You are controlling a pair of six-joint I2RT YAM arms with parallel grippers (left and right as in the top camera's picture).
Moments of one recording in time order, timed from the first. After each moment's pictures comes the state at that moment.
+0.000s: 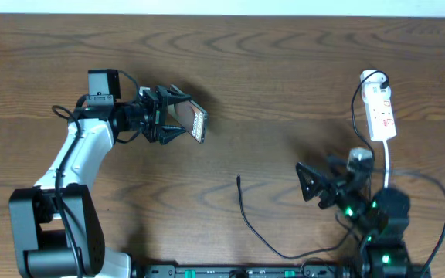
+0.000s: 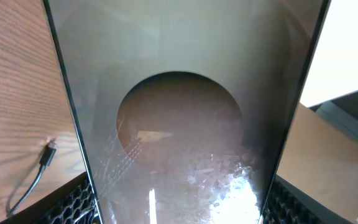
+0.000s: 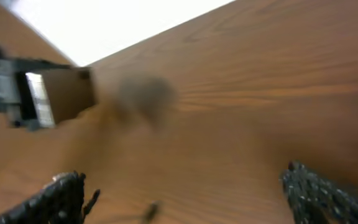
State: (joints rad) left arm 0.05 1.66 1.04 -0.42 1.03 -1.16; right arm 0.02 0.50 0.23 -0.06 -0.57 0.42
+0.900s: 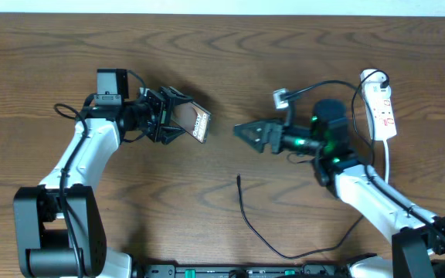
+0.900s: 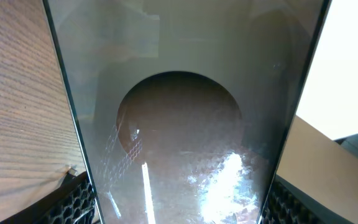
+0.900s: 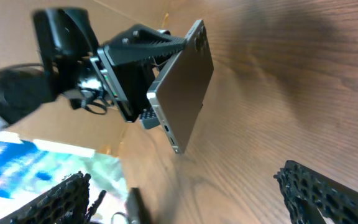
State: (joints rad) left arm 0.00 1.66 1.04 -0.42 0.86 -1.19; right arm 0.34 1.48 0.66 0.42 -0.87 0.72
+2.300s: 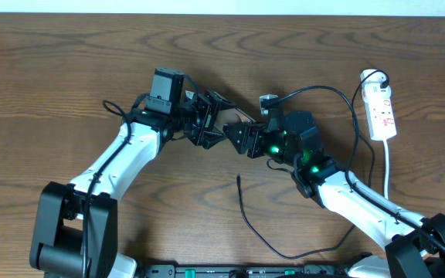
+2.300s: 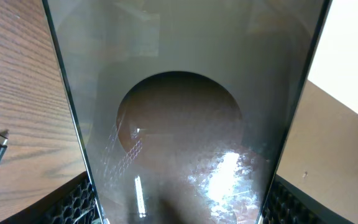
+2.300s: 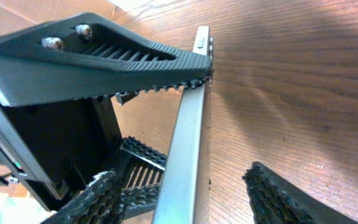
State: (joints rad) left arm -0.29 1.66 1.04 -0.26 0.78 -1.45; right arm 0.51 1.48 0.67 0.36 -0.43 0.67
